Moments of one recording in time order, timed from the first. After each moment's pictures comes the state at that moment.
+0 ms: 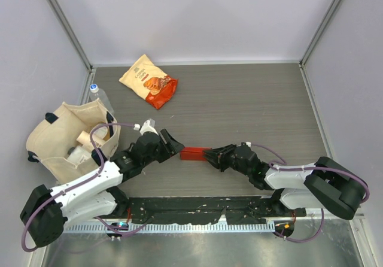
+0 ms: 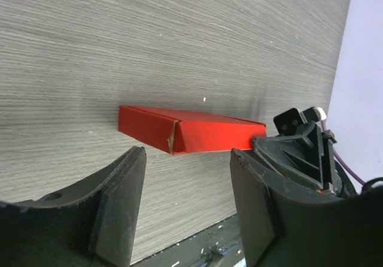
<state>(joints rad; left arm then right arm) -0.78 0.95 0.50 -0.16 -0.14 -1.13 0.83 1.25 0.17 0.66 0.00 1.99</state>
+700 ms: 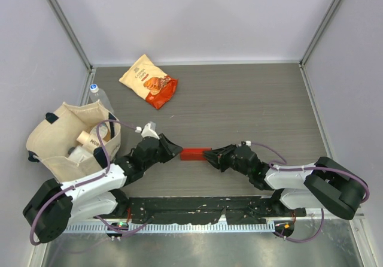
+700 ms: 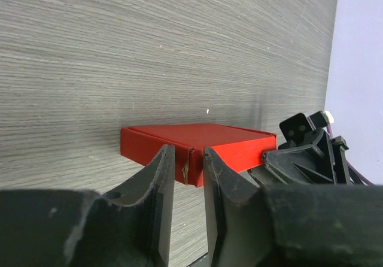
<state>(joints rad) -0.76 1.03 0.37 0.12 -0.13 -1.11 0.83 1.25 0.17 0.66 0.00 1.95</state>
